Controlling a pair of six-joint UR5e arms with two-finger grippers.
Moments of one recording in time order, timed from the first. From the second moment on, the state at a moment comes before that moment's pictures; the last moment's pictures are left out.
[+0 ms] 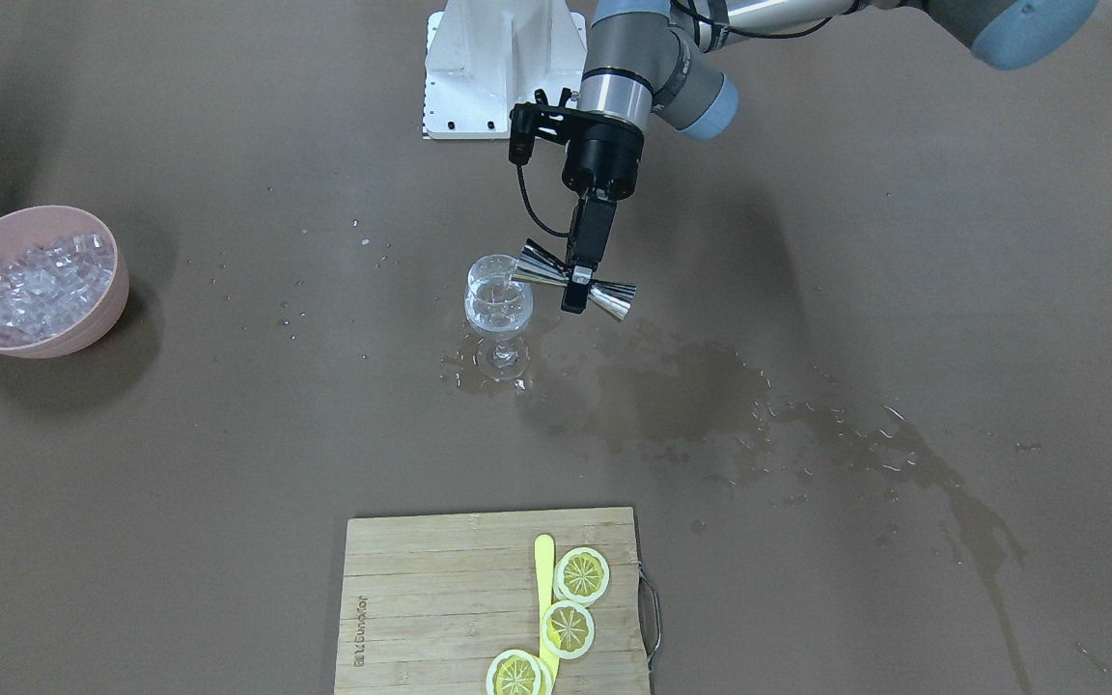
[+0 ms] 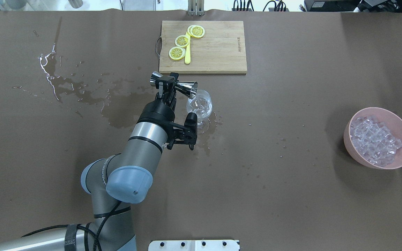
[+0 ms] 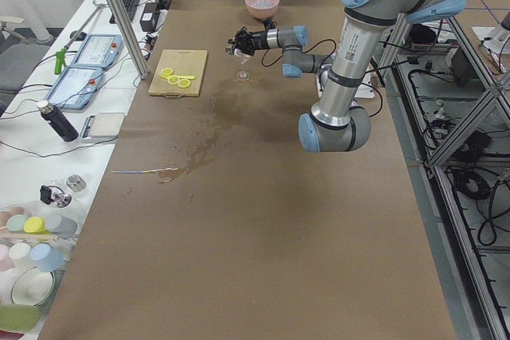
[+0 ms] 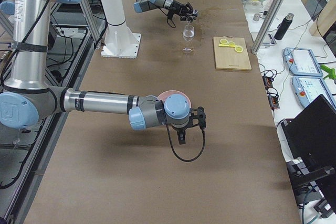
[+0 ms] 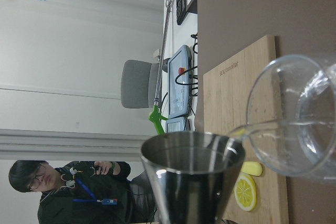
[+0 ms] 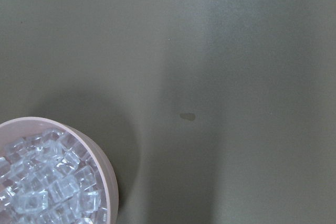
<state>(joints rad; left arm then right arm) -0.29 -2.17 -1.65 -2.39 -0.63 0.71 1.52 -1.73 1.68 -1.26 2.52 0.12</state>
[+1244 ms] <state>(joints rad) -0.30 -2.15 -1.68 -2.61 -0.56 0.26 1.52 -1.67 1.67 -1.26 2.52 0.15</state>
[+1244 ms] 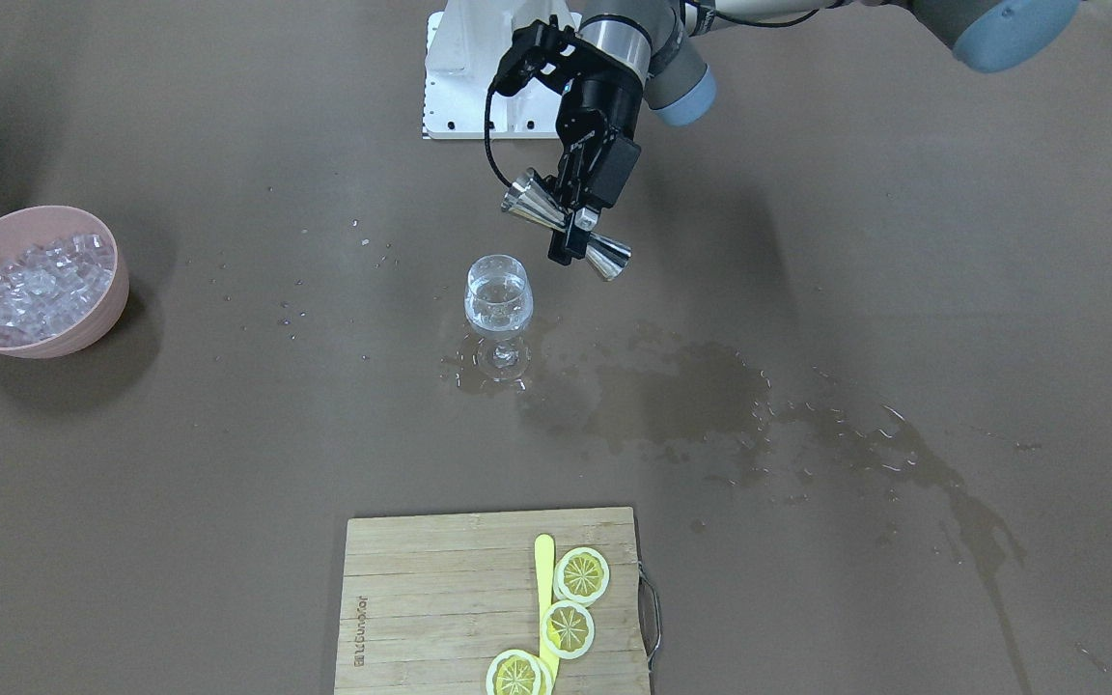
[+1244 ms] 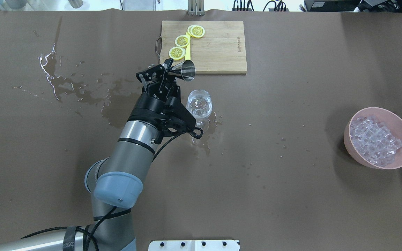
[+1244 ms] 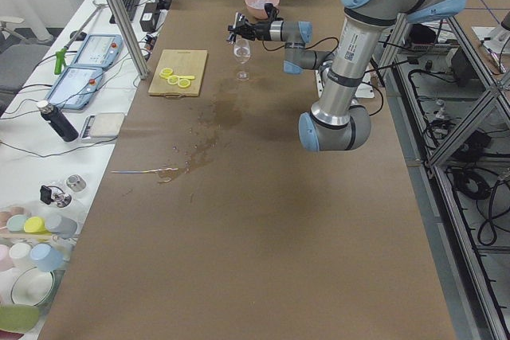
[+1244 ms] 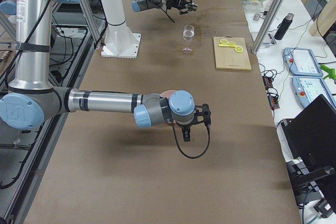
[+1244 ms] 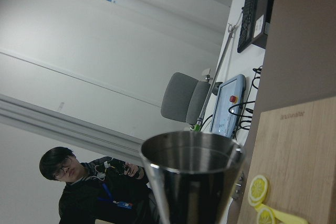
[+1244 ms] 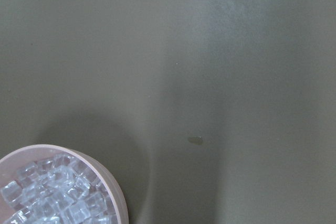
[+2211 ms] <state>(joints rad) -0.57 -1.88 -1.64 -2.61 -0.83 -0.86 1.29 -1.60 1.81 -1.26 2.37 0.35</state>
